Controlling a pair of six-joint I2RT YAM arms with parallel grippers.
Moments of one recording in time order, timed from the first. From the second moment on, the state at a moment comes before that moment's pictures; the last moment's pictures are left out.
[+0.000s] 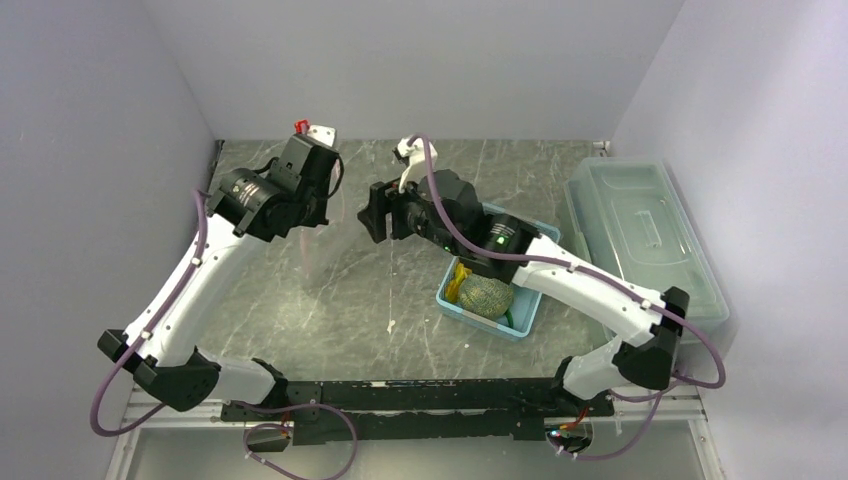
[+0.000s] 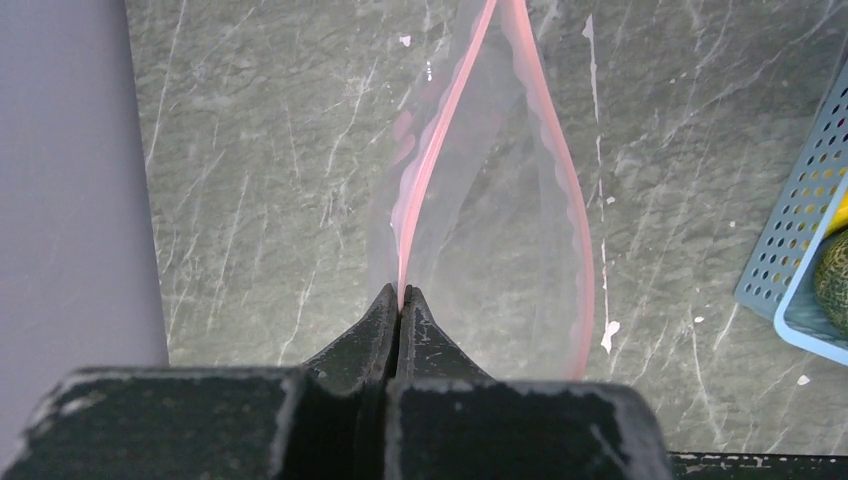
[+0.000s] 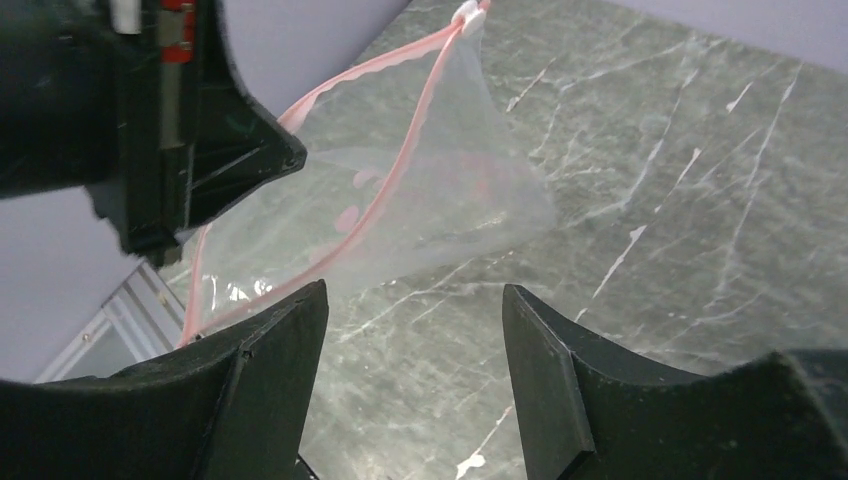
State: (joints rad) left arm -0.60 1.35 1.74 -1.26 -0.47 -0.31; right arm 1.04 1.42 1.50 -0.33 0.22 0.33
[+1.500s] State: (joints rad) left arm -0.75 1.39 1.81 -1.34 -0.77 -0.42; right arm 1.03 1.60 1.47 -0.29 0.36 0.56
